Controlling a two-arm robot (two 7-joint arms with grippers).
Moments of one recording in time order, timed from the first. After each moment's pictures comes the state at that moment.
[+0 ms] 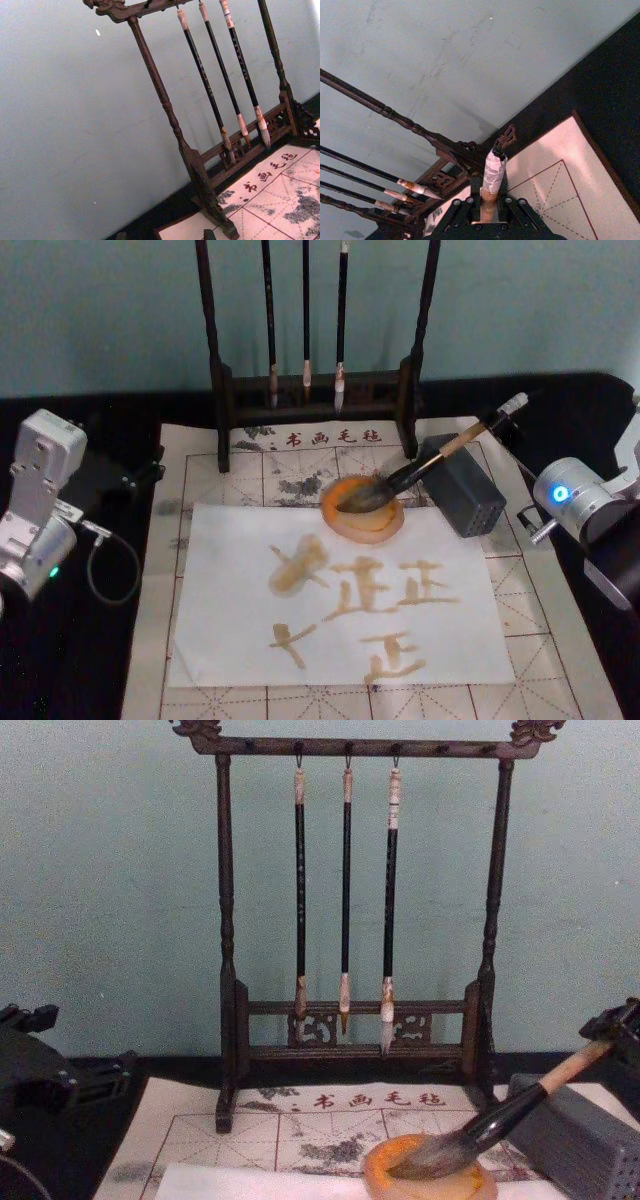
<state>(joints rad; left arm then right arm) -0.20 0.60 0.45 -1.41 -0.25 -0.12 0.03 0.27 0.25 -0.17 -1.35 1.14 0.26 -0.07</state>
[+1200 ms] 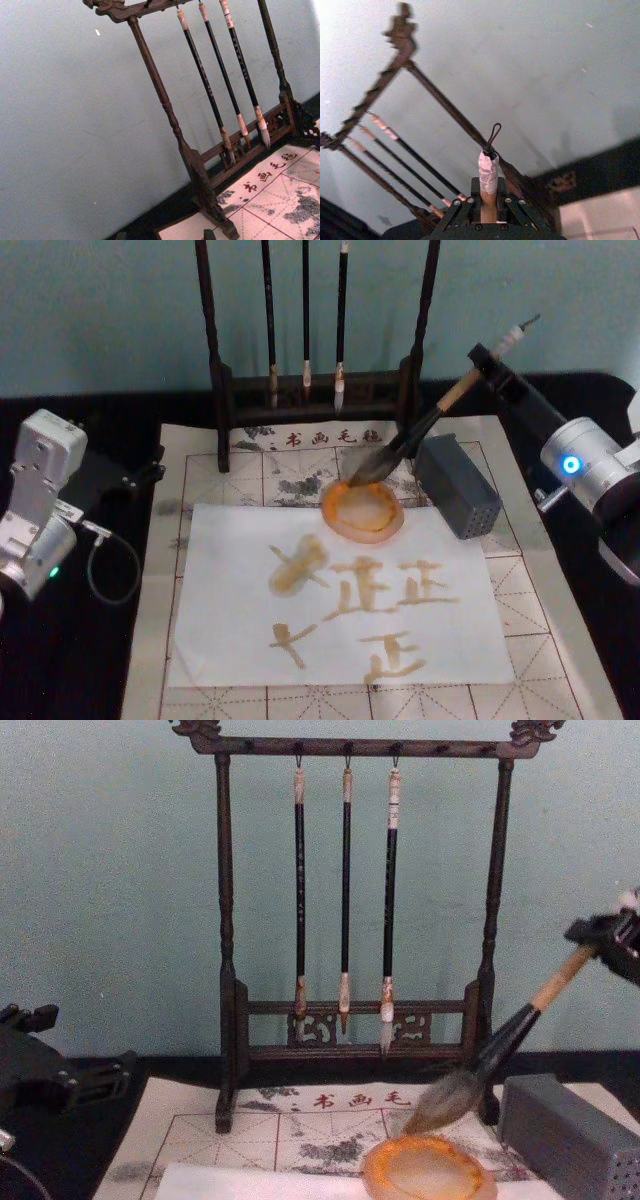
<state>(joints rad) -0.20 0.60 0.45 -1.41 -0.25 -0.12 0.03 0.30 0.37 -0.28 -1.41 1.13 0.14 0.11</state>
